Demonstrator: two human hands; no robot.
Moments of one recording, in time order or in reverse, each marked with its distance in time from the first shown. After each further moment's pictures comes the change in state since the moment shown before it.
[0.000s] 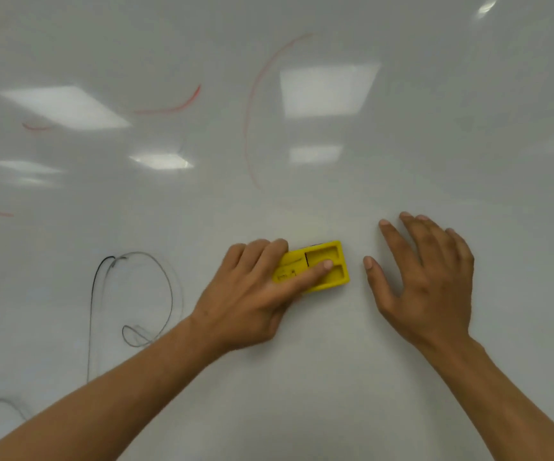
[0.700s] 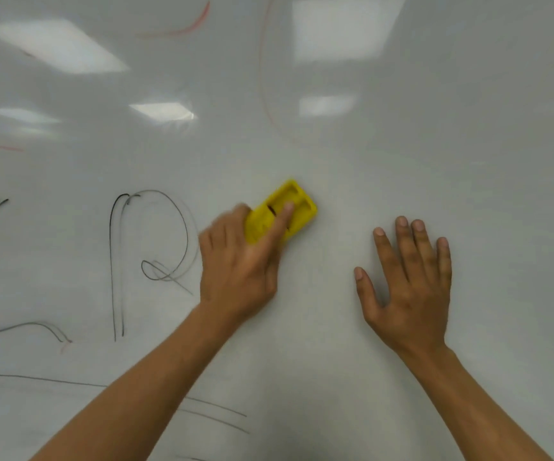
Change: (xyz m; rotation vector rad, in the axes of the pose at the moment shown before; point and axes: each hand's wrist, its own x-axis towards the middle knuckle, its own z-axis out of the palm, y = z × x) left_hand -0.051 0.034 0.009 0.004 0.093 -0.479; right_hand -0.083 -0.040 -0.013 0.079 -0.120 0.009
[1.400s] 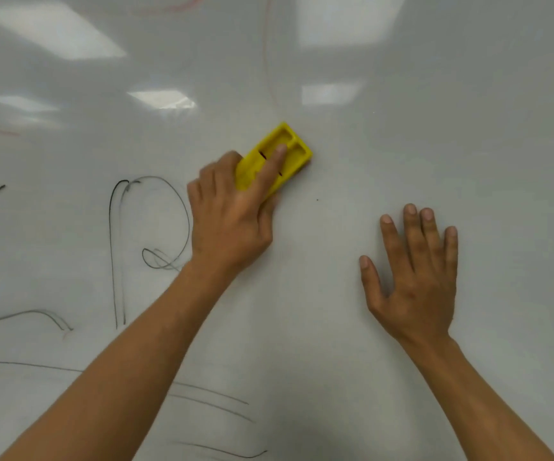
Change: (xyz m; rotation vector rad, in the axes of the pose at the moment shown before) left_hand 0.041 -0.019 -0.004 -0.002 0.022 -0.081; right_hand -0.003 0.001 0.005 -0.026 0.006 0.001
